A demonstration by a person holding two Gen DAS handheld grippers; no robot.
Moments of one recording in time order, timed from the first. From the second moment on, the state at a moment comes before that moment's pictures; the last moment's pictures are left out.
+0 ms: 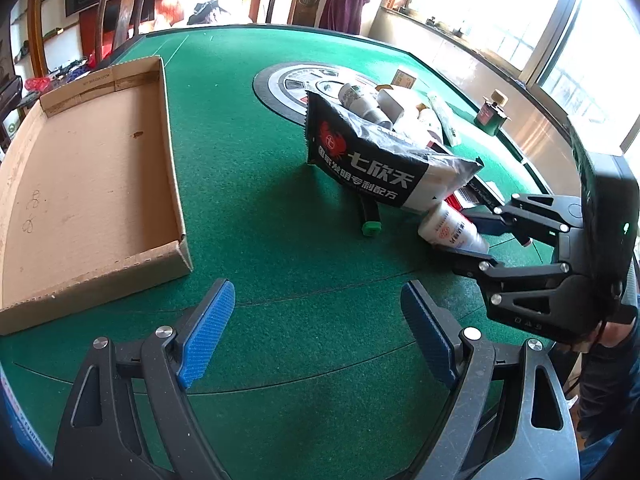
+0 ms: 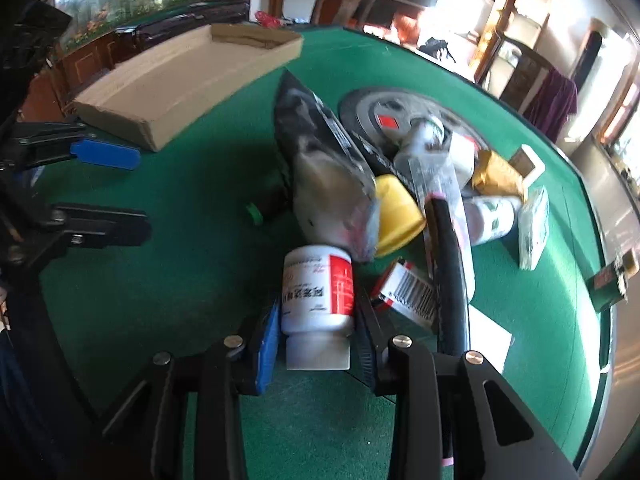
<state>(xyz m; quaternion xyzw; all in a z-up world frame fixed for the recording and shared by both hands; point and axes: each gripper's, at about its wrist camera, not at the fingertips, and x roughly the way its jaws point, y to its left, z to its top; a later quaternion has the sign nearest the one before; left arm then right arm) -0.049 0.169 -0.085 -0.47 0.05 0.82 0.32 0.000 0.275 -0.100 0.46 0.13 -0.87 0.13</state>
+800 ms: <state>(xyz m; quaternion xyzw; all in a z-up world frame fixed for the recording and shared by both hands) -0.120 0.259 -0.046 -0.55 -0.09 0.79 0.27 0.032 0.383 -0.074 0.35 -0.11 -0.92 0.15</state>
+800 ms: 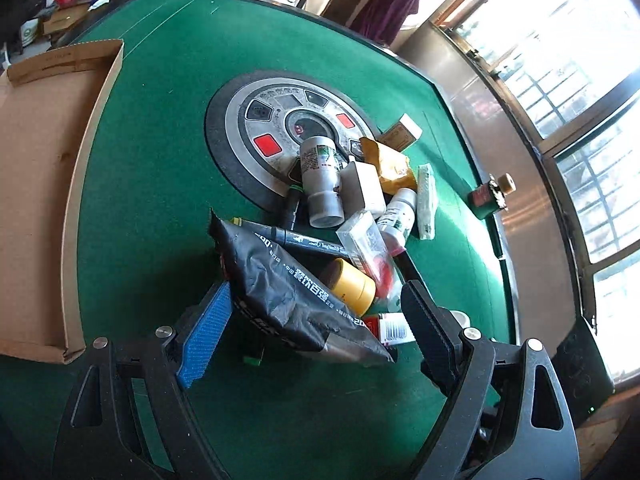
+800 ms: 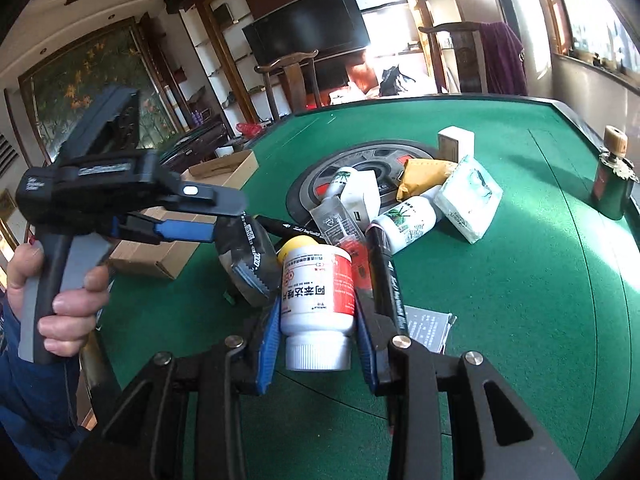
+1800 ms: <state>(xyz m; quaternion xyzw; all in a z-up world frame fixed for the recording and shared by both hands) -0.098 0.255 -0.074 -0.51 -0.04 0.79 0.34 0.028 0.373 -0.076 0.35 -0.09 -0.92 0.14</state>
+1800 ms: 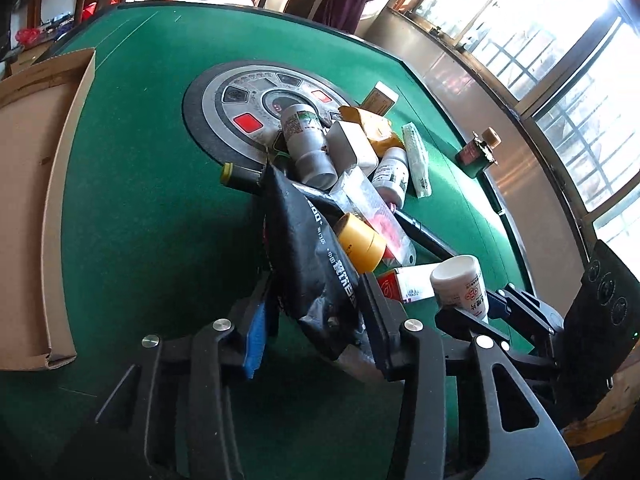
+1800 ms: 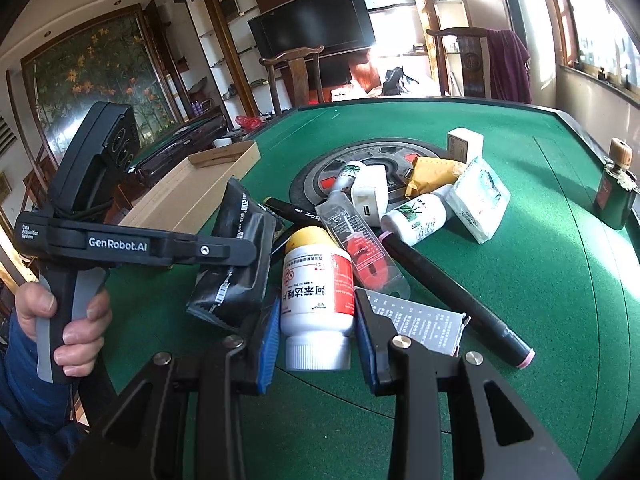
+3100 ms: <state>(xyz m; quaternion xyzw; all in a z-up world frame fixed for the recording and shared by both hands) -0.080 0.065 -0.013 -0.34 -0.07 0.91 0.24 -0.022 0.215 -0.028 0.37 -0.02 -0.90 0.21</state>
